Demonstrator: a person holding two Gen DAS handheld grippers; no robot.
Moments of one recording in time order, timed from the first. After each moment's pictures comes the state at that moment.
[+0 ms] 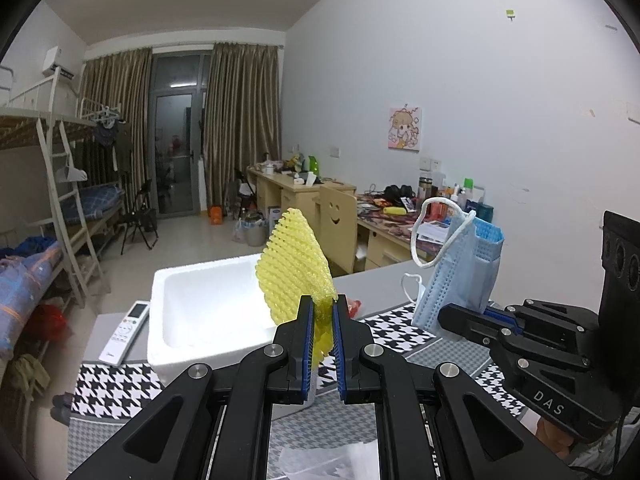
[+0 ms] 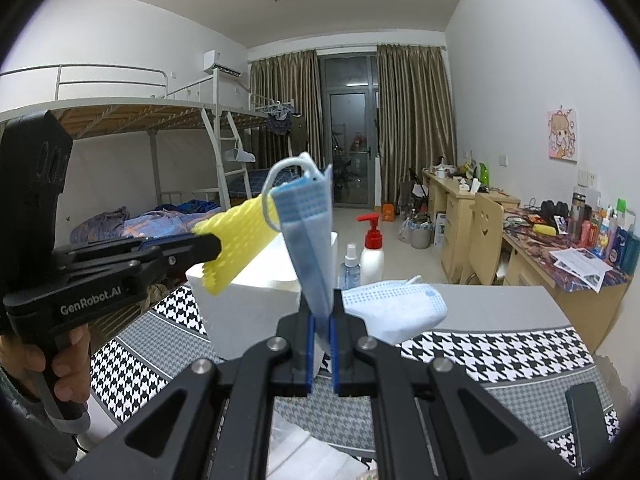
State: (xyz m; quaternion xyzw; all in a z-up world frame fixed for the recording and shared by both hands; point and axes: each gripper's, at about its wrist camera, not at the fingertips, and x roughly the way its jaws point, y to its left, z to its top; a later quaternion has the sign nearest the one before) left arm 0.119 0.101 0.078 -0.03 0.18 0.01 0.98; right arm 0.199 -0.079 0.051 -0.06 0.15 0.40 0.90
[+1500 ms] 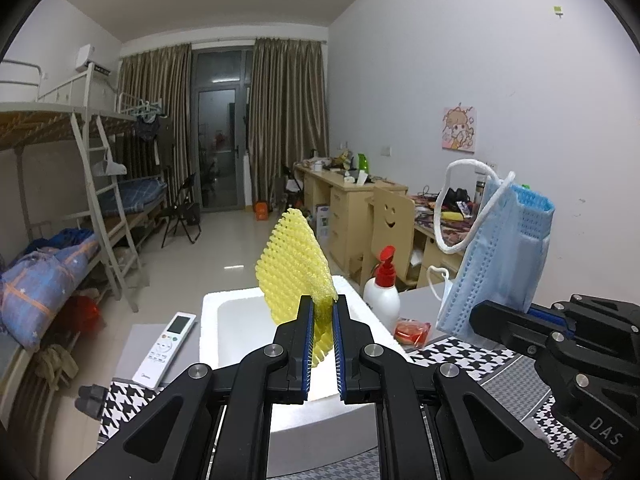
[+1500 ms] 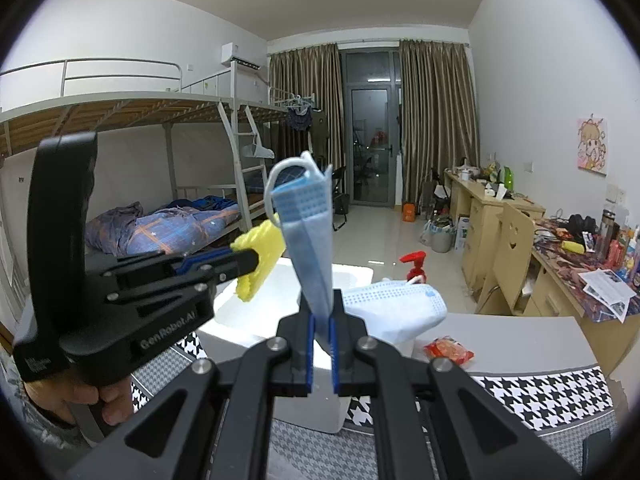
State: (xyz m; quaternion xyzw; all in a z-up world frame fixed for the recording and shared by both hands) left arm 0.174 0.149 0.075 -0.04 0.19 0.10 0.98; right arm 0.236 -0.017 0.076 -0.07 0.16 0.43 0.88
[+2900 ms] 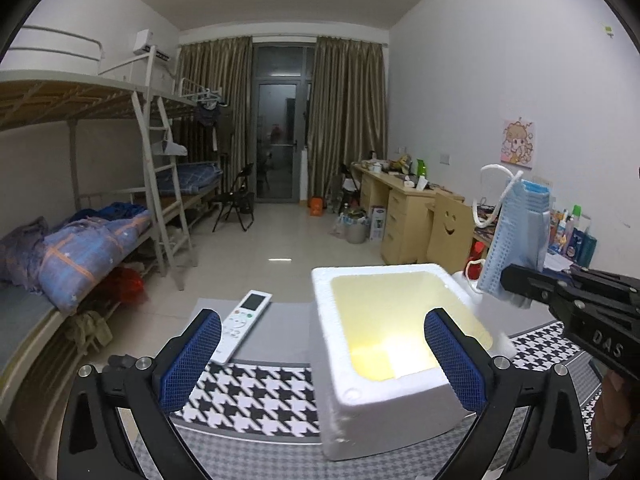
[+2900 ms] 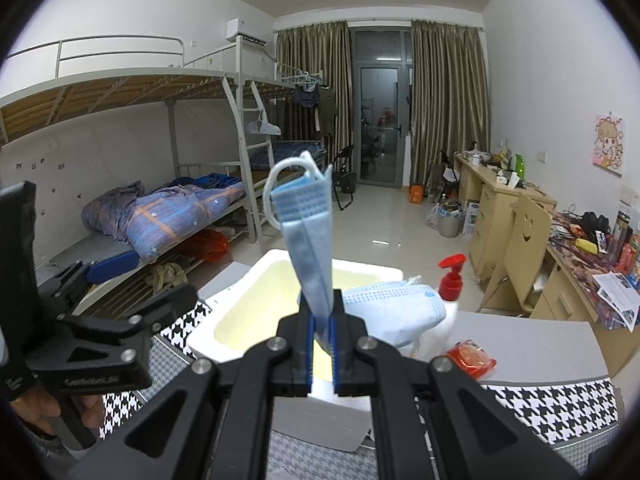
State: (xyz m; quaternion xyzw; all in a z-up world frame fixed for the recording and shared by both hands) left arm 0.133 0.214 0.060 -0.07 0.18 0.21 0.96; right arm 0.252 0.039 0.076 -0.10 0.20 0.44 0.87
